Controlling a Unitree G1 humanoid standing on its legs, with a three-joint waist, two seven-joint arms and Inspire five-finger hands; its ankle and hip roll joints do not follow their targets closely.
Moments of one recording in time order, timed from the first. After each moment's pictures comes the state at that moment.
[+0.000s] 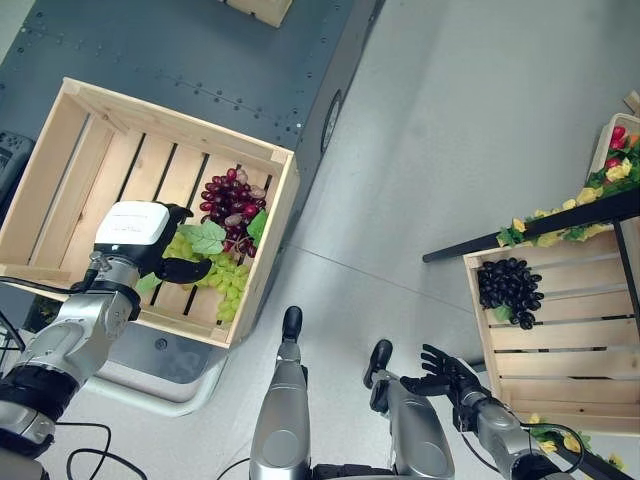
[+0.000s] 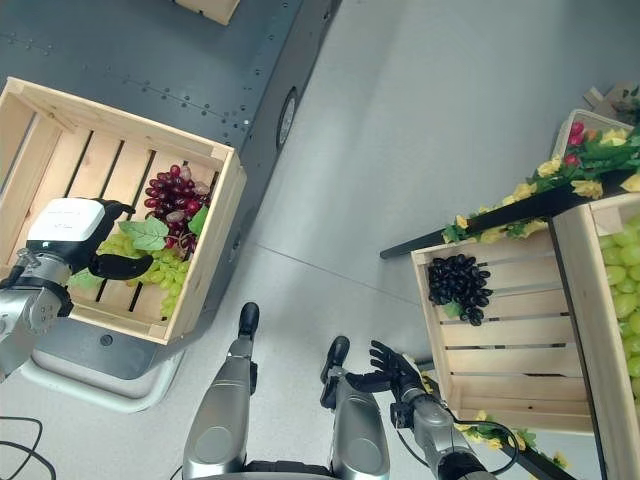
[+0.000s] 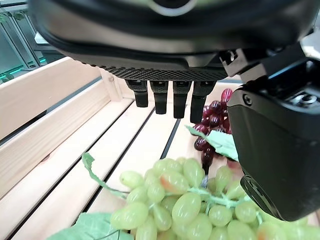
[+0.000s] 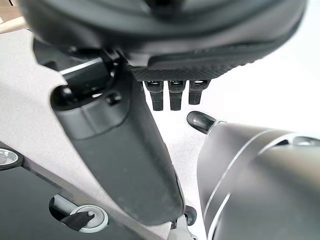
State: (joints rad) left arm -0.35 1.10 -0.42 0.44 0.51 0.04 0.24; right arm -0.11 -0.35 0.33 0.86 0.44 -0.09 0.07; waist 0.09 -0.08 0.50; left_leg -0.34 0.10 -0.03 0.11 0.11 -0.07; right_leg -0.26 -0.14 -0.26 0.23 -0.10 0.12
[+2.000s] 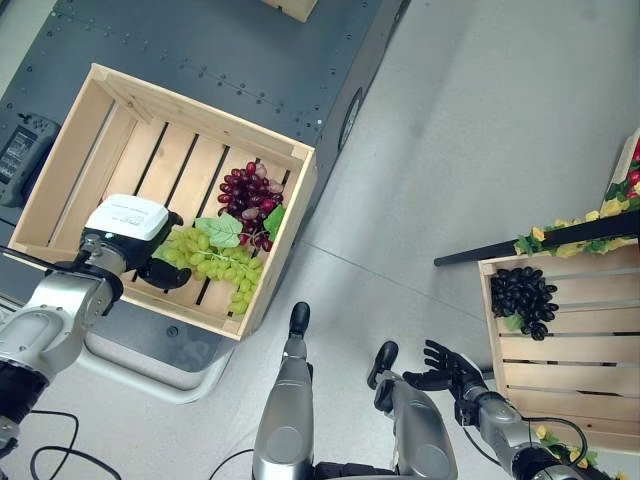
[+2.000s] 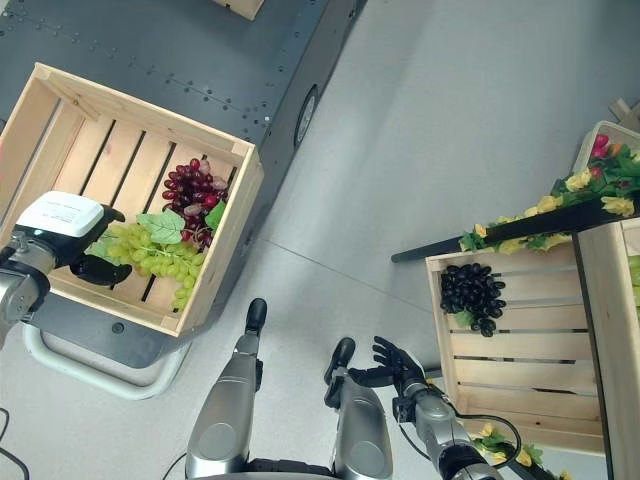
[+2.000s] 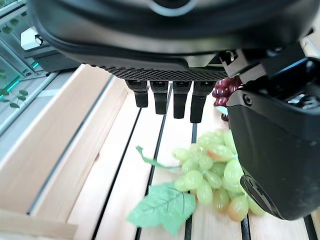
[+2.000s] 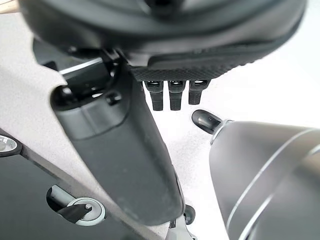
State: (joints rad) left arm -0.31 1.28 -0.34 0.19 0.68 0.06 -0.06; right arm -0.13 -0.35 0.32 0.89 0.44 -0.10 0.07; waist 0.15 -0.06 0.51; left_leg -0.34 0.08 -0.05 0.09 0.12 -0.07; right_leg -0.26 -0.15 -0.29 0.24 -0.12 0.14
